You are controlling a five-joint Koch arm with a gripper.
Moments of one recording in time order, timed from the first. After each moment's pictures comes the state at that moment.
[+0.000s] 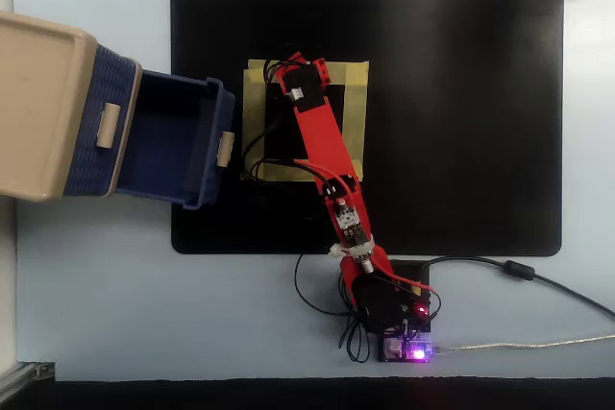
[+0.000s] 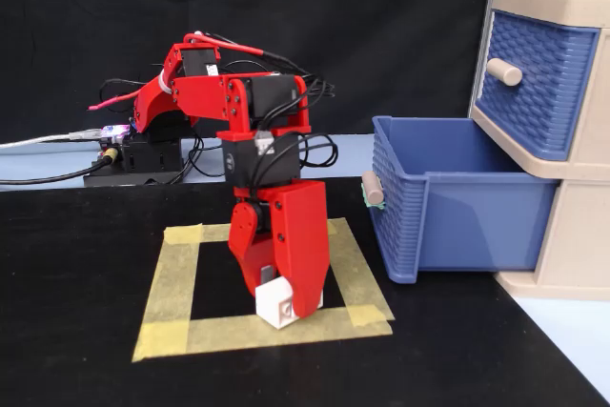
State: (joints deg) arm -21.3 35.3 17.2 94.1 -160.5
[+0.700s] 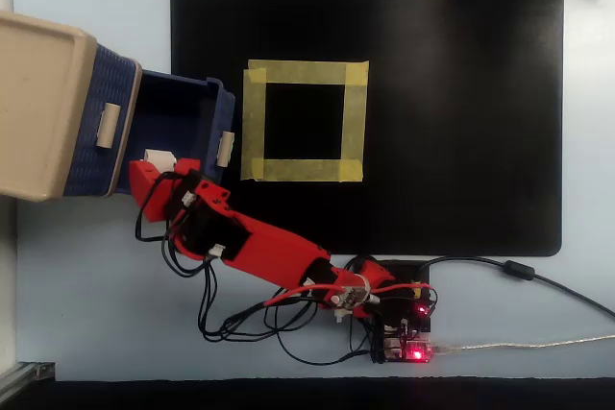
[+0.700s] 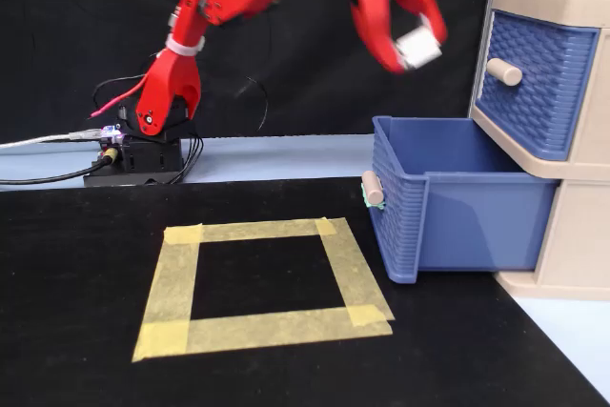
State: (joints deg) arm -56.2 65.0 15.6 92.3 -149.2
